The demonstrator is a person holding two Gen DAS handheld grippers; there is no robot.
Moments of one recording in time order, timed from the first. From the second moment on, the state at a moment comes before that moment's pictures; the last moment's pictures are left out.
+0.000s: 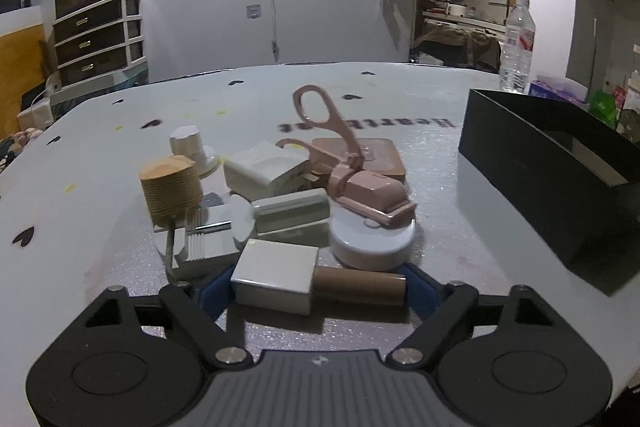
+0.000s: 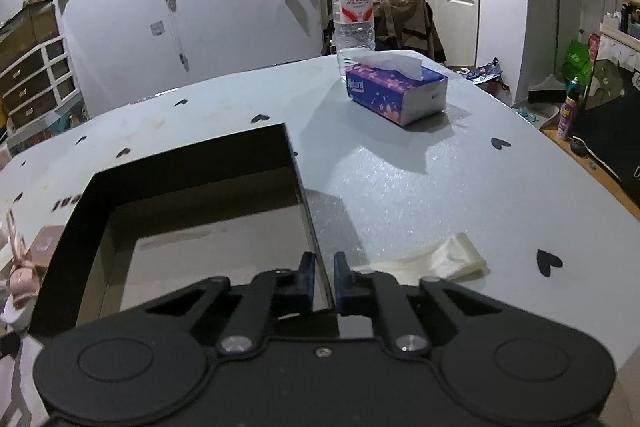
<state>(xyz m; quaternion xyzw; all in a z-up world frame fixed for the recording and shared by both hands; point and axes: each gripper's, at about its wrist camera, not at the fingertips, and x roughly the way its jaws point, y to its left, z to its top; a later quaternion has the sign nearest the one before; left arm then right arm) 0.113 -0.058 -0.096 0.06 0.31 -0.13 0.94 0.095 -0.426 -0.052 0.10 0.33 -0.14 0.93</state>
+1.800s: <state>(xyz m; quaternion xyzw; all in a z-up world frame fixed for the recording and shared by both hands) 0.268 -0.302 -0.076 -0.19 0.48 -0.20 0.83 0.114 -0.423 -0.054 0.08 0.34 -0.05 0.94</state>
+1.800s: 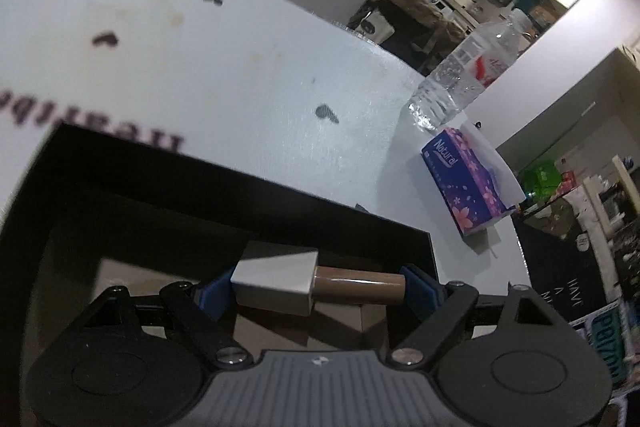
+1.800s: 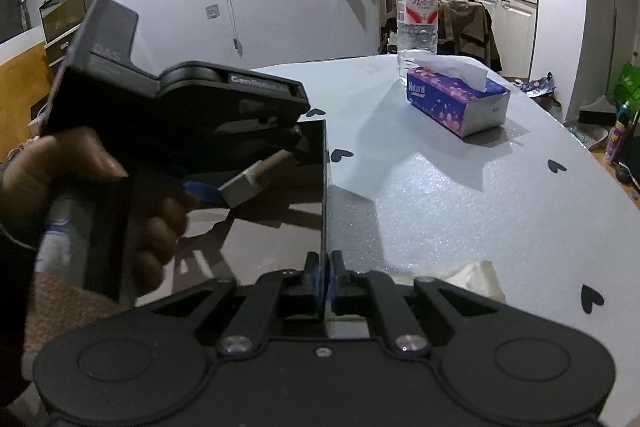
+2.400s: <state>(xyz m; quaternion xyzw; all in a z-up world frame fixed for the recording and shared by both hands) 0.236 -0.281 -0.047 -0.15 0.44 -0.26 0.85 0.115 -0.427 -0.055 0.09 0.34 -0.06 0.94</state>
